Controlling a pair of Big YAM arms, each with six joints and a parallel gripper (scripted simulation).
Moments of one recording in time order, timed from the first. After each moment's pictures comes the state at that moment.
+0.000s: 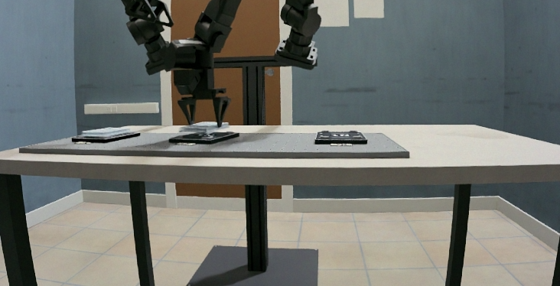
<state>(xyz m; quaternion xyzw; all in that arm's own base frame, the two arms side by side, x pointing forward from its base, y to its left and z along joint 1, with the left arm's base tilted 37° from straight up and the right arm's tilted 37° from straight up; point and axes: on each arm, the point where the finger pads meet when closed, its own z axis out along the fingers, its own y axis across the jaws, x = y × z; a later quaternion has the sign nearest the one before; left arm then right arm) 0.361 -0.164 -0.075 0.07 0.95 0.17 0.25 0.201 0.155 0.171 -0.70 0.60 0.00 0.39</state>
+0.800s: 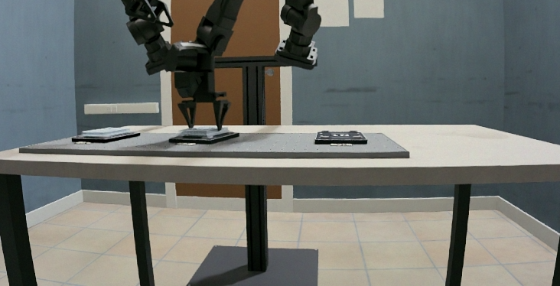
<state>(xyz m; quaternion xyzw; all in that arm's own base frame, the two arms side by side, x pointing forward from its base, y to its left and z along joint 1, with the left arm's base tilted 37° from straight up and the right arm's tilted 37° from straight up) 0.367 -0.161 -0.082 0.07 0.95 0.17 0.26 0.201 0.155 0.171 -0.70 0.60 0.00 0.39</state>
